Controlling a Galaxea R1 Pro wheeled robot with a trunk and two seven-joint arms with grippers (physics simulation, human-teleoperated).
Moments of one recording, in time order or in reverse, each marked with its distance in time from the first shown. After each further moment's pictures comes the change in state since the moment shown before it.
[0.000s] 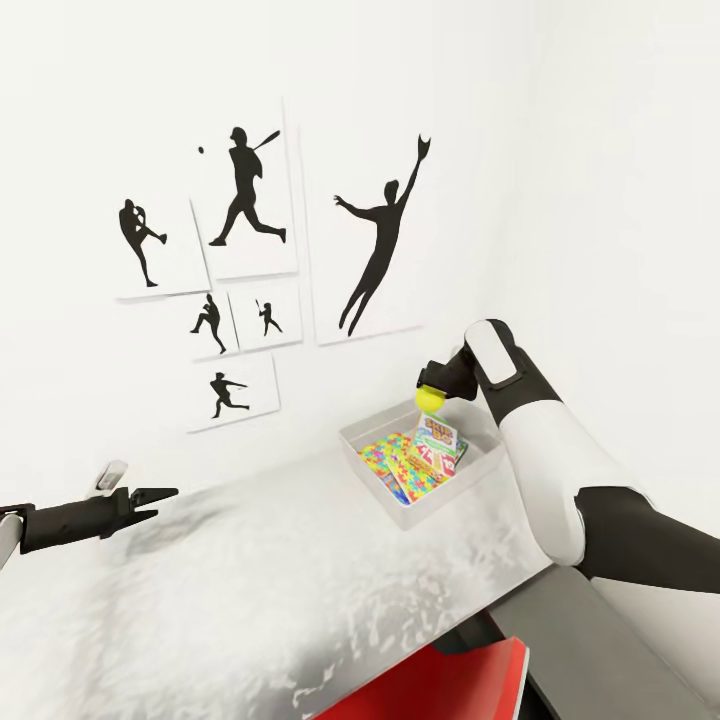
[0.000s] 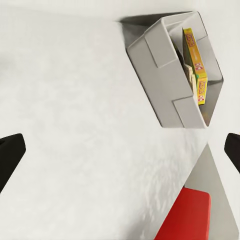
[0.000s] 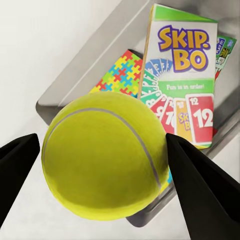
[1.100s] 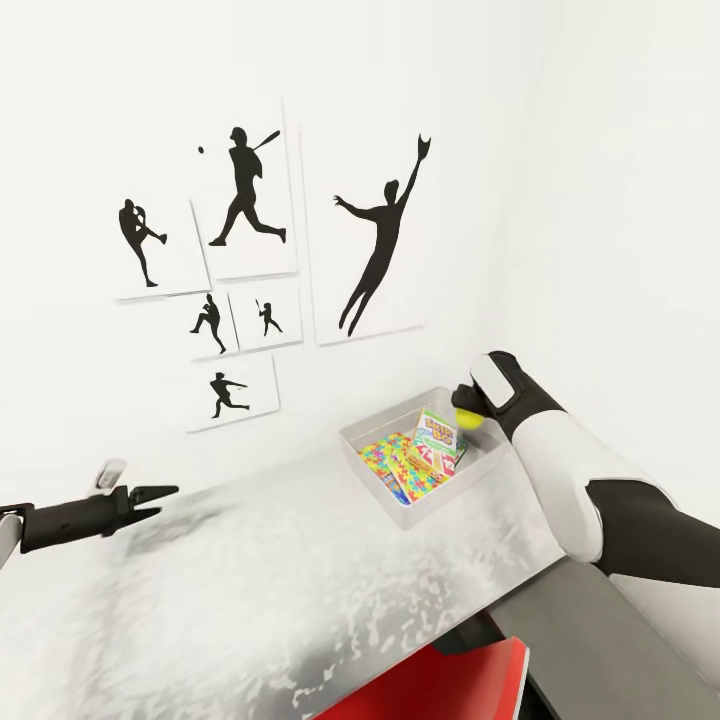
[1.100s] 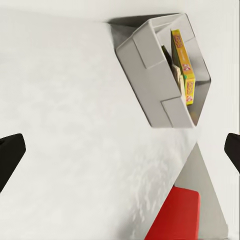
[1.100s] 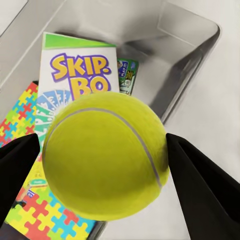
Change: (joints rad) left arm 0.000 0.000 0.001 0.000 0.011 0.004 -0.035; right arm -0.002 -0.065 0.018 0.243 0.223 -0.289 0.044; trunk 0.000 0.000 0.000
